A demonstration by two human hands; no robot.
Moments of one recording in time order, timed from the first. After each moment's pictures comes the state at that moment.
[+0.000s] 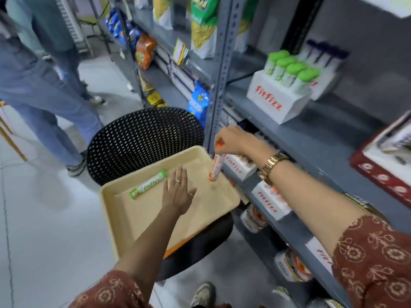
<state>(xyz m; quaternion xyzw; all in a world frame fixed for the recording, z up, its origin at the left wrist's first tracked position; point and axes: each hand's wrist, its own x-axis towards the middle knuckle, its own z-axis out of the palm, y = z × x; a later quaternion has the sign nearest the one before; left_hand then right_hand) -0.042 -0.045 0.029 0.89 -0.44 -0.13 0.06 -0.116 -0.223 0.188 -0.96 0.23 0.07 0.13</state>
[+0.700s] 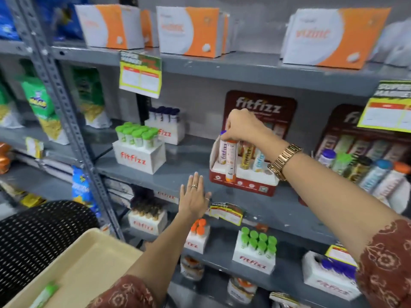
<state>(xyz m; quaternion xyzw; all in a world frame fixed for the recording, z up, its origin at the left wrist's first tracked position) -0.281 -0.252 0.151 0.68 -0.72 -0.10 0.15 -0.412 -0.283 0.376 -0.78 0.61 -0.15 0.03</state>
